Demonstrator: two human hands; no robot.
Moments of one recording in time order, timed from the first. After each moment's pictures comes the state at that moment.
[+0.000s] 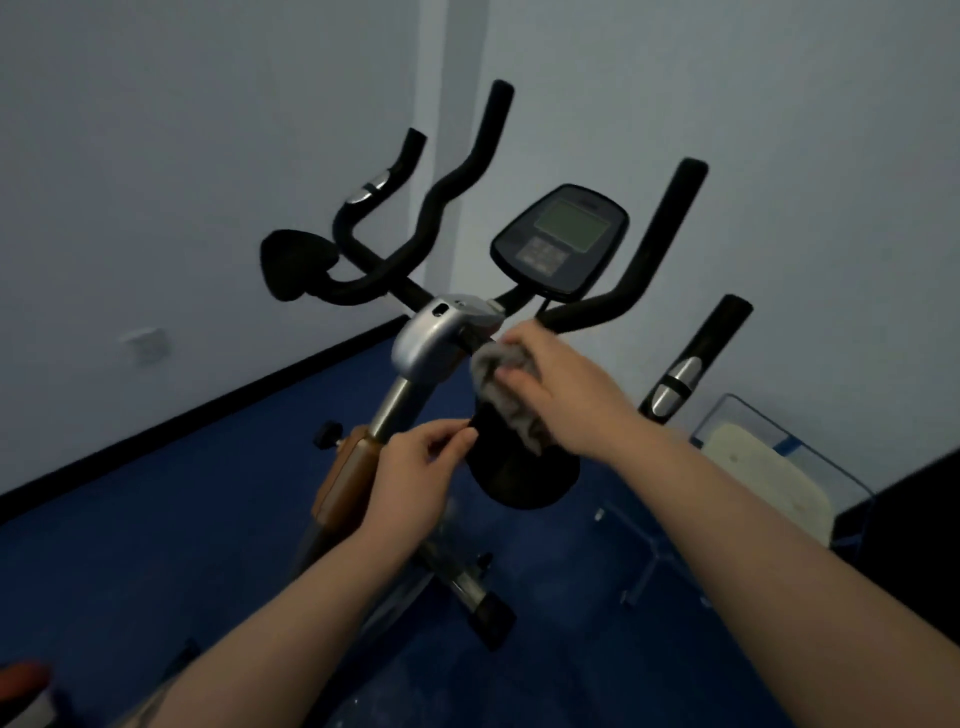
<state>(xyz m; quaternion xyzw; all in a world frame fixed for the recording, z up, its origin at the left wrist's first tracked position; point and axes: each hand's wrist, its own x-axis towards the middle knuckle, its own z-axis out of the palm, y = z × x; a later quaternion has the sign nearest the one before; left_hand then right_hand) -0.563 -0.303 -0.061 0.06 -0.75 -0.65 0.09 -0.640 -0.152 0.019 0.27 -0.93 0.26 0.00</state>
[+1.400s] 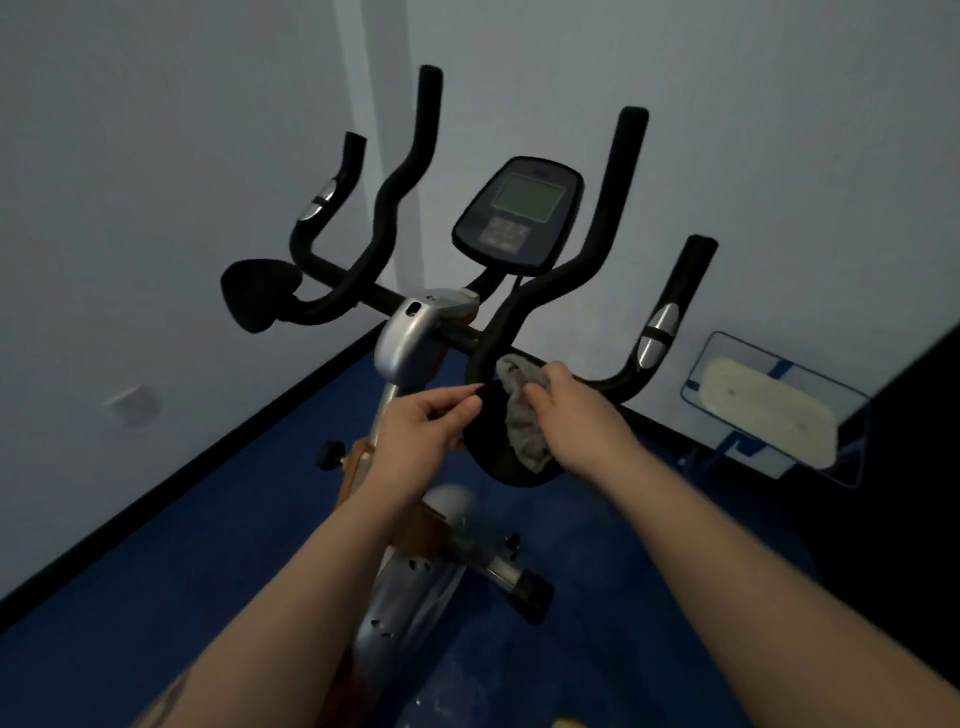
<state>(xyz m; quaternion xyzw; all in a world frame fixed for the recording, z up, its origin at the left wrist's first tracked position) -0.591 -0.312 -0.039 0.01 -0.70 -0.71 -0.01 -0.605 -0.149 -0.016 -0.01 -0.95 0.29 -0.07</state>
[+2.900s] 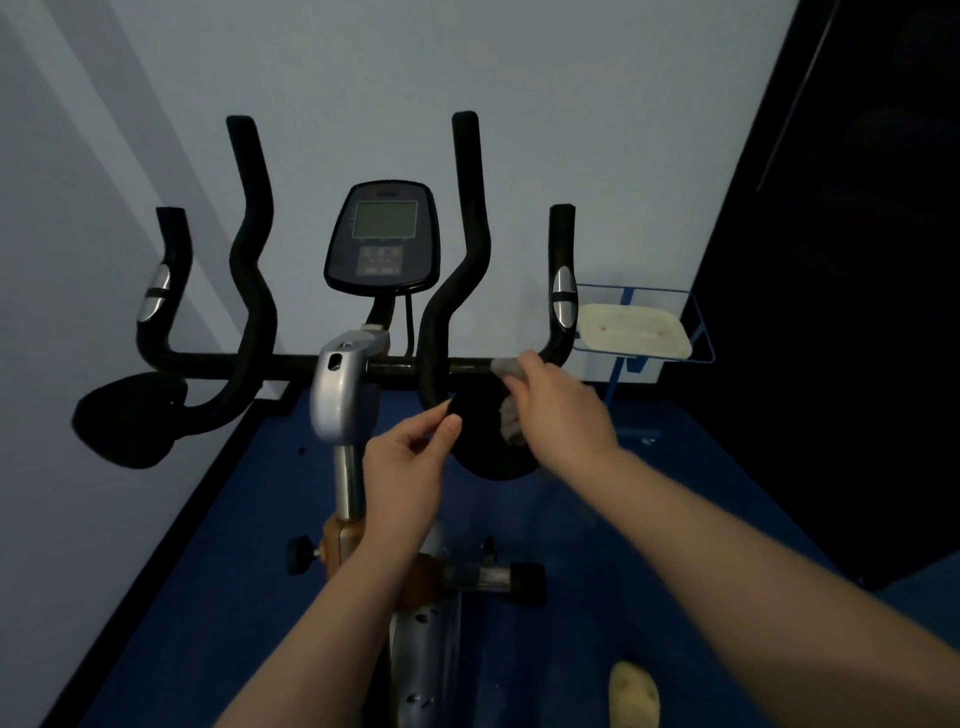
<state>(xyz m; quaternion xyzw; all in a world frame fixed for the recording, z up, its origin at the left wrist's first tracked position) -0.610 -0.335 -0.054 -0.13 -0.74 -0.66 -0.03 -0.584 -0.173 -0.048 -0.17 -0.95 0.21 0.17</state>
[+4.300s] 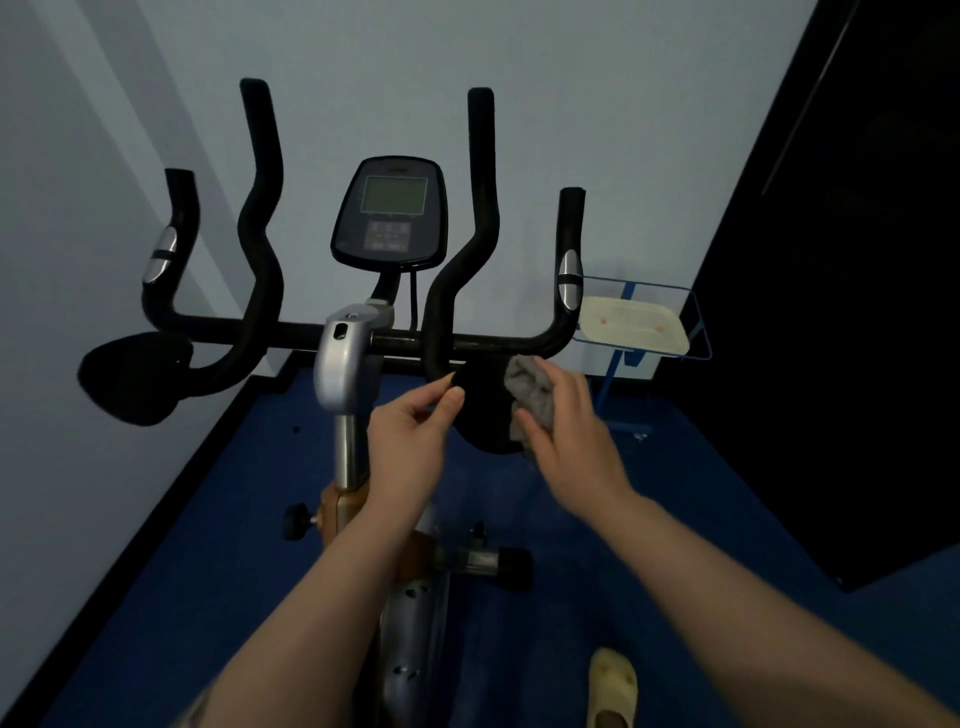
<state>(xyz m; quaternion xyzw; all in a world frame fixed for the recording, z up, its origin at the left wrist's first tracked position) -0.608 -0.335 -0.056 -0.13 -0.73 -0.67 -0.02 -0.535 -0.184 -0.078 -0.11 -0.89 0.36 0.25</state>
